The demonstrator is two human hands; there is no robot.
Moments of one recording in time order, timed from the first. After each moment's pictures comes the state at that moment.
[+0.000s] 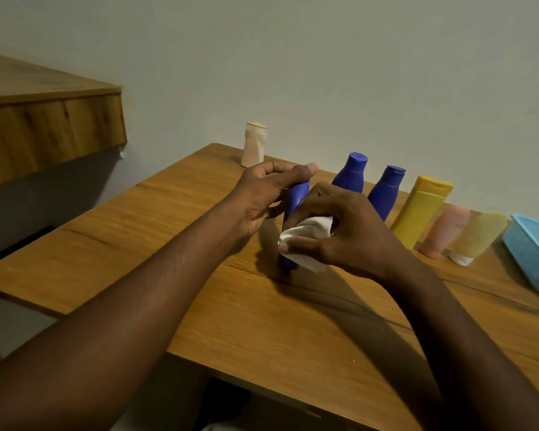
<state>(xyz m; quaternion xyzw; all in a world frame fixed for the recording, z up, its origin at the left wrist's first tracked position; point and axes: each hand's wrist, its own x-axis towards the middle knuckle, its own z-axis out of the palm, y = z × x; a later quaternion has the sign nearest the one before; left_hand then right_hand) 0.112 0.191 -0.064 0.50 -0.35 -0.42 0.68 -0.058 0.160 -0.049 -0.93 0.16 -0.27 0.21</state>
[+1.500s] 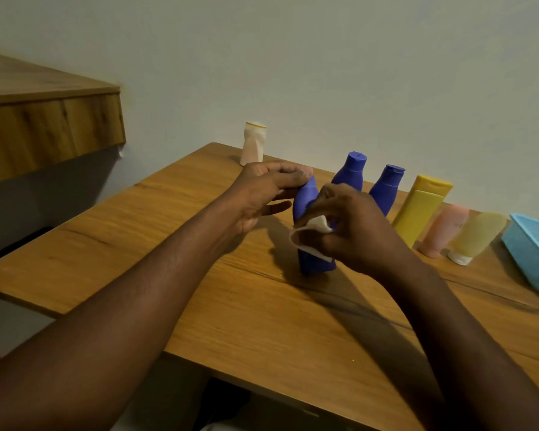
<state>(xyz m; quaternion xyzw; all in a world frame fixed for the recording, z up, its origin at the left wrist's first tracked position) 0.116 0.195 -0.059 0.51 -0.41 -0.40 0.64 -0.064 0.159 -0.047 -0.94 0.23 -0.25 0.08</state>
